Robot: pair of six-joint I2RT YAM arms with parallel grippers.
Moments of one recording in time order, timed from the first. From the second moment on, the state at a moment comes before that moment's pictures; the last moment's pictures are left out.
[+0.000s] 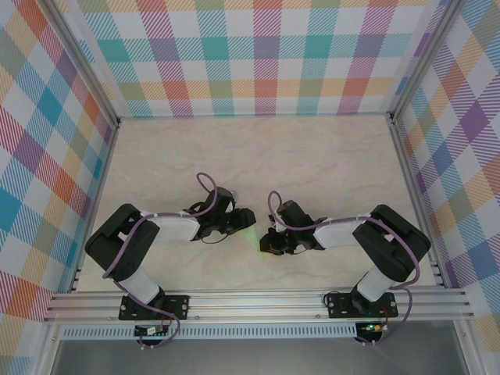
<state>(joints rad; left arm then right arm) -0.66 1.63 0.66 0.15 0.30 -0.94 0.79 1.62 0.57 0.08 -0.55 0.90</state>
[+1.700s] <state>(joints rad) -0.66 1.64 0.67 0.14 0.30 -0.94 0.85 1.59 0.68 -0.23 -0.45 0.81</state>
